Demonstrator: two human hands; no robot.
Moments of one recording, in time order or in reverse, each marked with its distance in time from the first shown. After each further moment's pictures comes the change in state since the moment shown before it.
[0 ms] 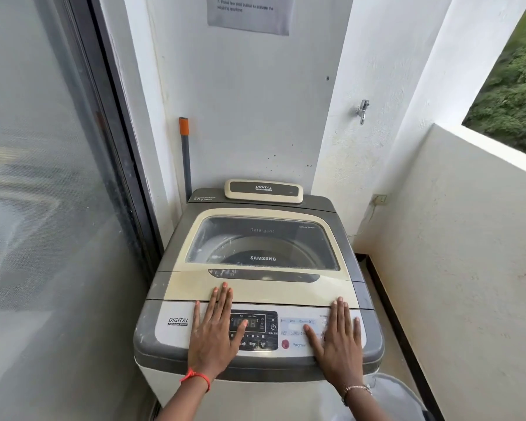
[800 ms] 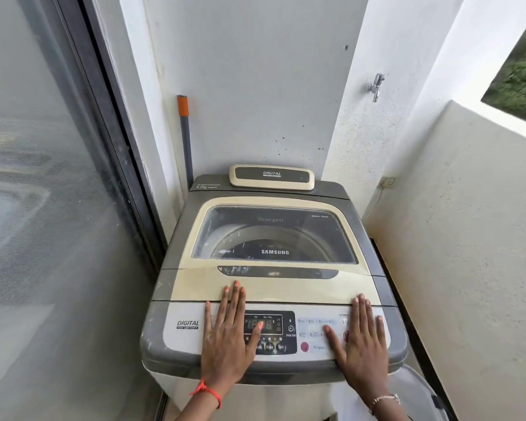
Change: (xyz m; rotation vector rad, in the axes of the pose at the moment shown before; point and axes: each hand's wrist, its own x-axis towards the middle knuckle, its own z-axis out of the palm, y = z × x) left_hand 0.002 0.002 -0.004 -0.034 -0.036 0.006; right_hand 0.001 -0.003 0.000 0.001 -0.006 0.011
